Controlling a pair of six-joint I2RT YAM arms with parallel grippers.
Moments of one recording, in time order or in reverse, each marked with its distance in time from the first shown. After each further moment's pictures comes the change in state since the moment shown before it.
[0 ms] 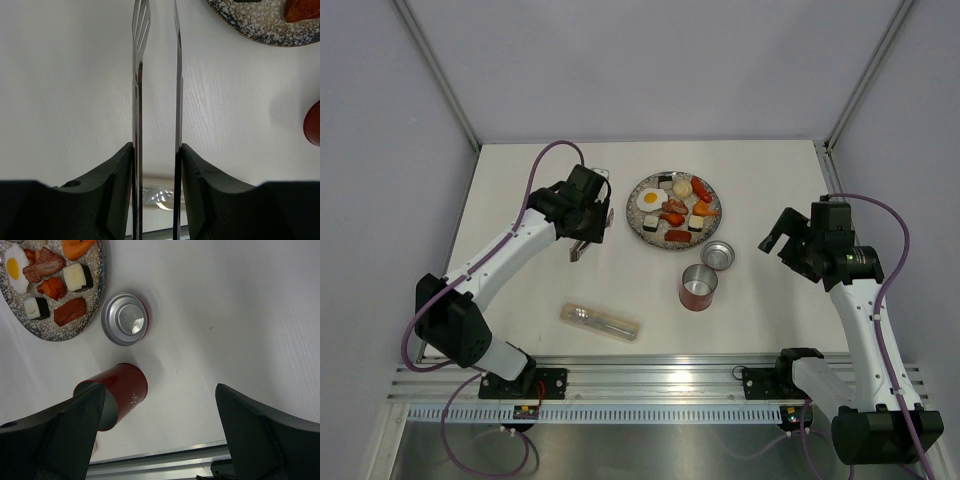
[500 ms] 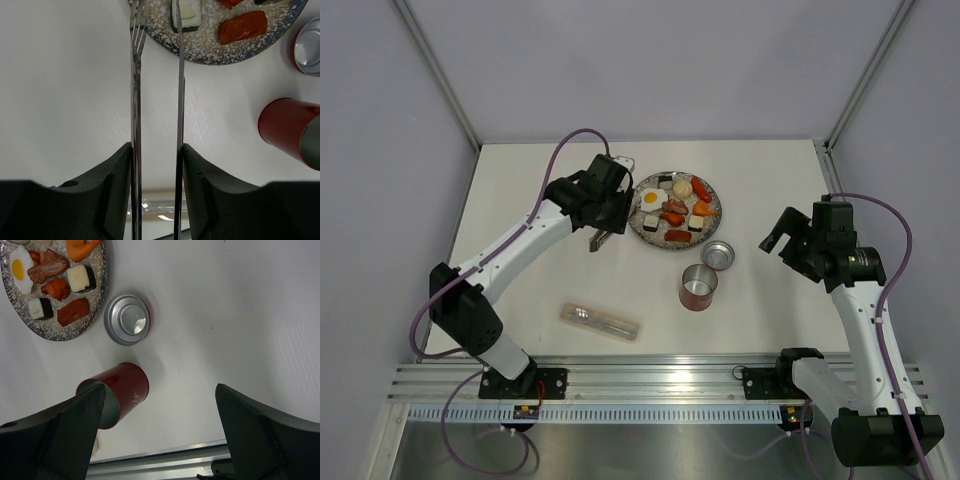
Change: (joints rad) left arm -0.097 0.077 0.157 -0.001 0.021 0.000; right arm 0.000 -0.008 0.013 -0.011 0.000 0.000
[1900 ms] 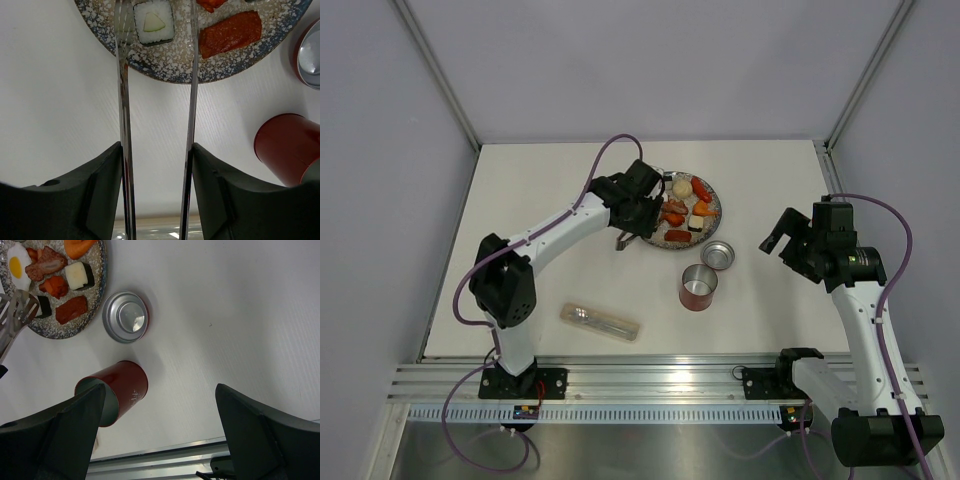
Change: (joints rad) left arm -0.076 0.267 0.129 0.049 -0.008 -0.007; right arm 0.000 -0.003 0.005 -0.016 0.000 0.000
